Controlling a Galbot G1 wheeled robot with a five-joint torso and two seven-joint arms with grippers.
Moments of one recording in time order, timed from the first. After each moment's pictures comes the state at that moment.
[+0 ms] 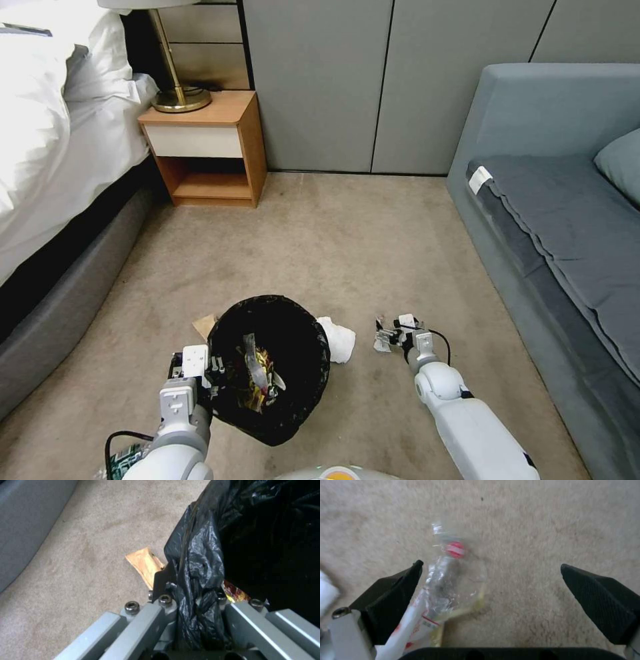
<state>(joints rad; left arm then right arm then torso) 1.79 -1.49 -0.51 -2.30 -0.07 0.55 -0.25 -0.93 1.37 0.24 0.91 0.20 0.00 -0.04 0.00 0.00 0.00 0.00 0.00</state>
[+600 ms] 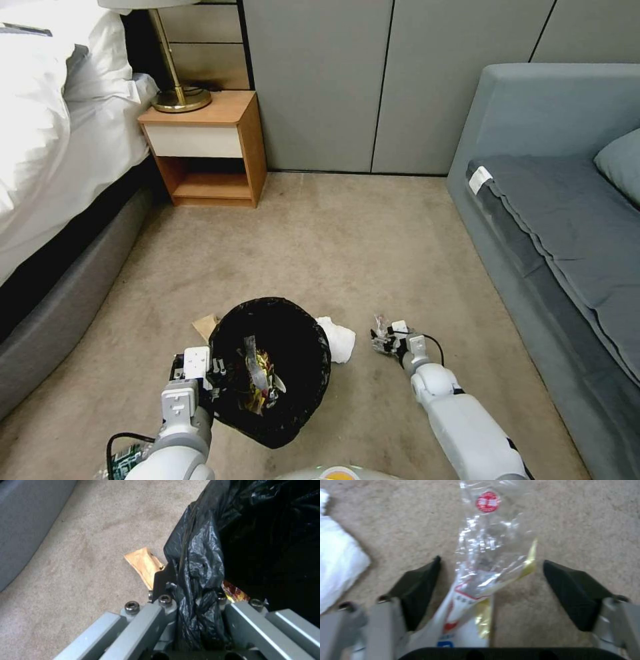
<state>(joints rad) 1.79 -1.49 -0.50 -2.30 -0.06 0.55 -0.25 -0.92 1.42 0.24 0.82 0.14 0.03 -0.10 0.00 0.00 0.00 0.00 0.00</state>
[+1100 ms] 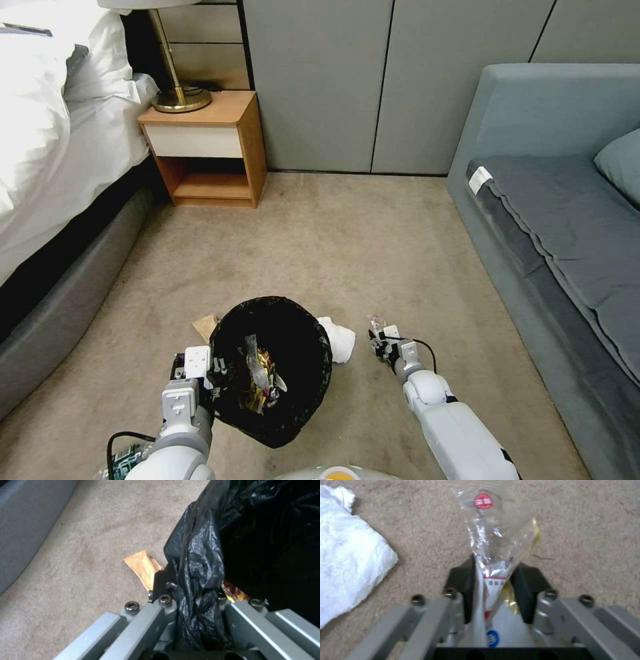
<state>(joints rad) 1.79 -1.49 -0.50 -2.30 -0.06 0.54 -0.25 -0.95 1.42 0.24 0.87 0.12 0.05 -0.09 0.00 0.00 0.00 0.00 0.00</state>
